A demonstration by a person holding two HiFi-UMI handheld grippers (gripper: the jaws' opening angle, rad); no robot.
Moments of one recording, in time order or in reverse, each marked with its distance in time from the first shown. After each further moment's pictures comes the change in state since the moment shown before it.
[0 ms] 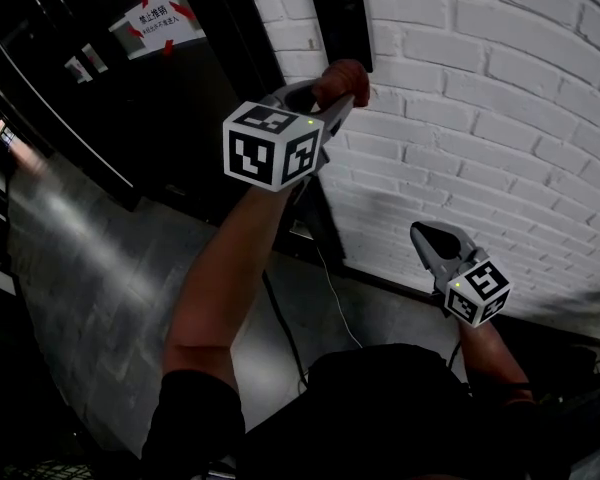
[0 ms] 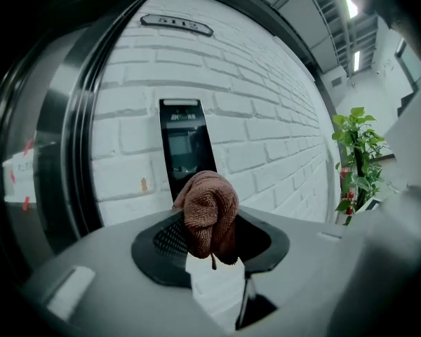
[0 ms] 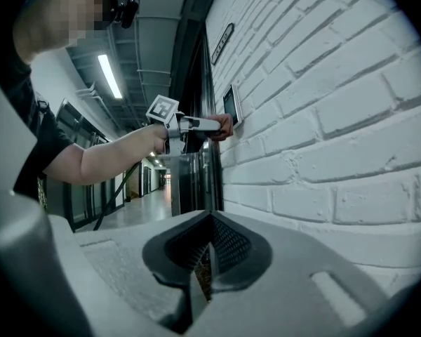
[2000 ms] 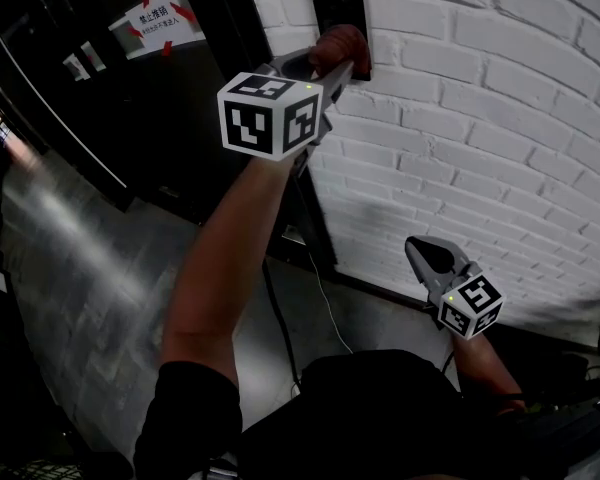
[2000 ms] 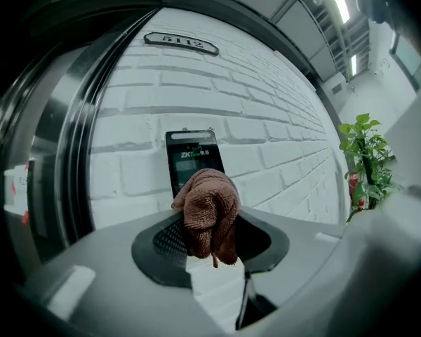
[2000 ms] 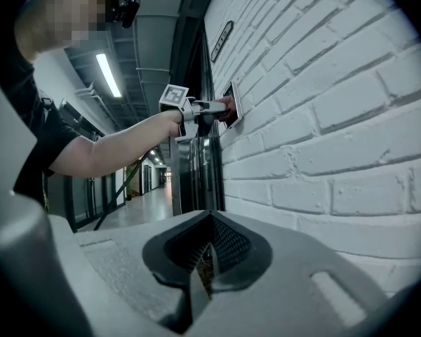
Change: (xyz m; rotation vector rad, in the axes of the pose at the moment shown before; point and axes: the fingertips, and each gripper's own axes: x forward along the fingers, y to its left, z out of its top) left arm 0.012 0.021 0.059 0.008 -0.132 0.047; right arm -0.008 0.005 -0.009 0.010 0.026 0.003
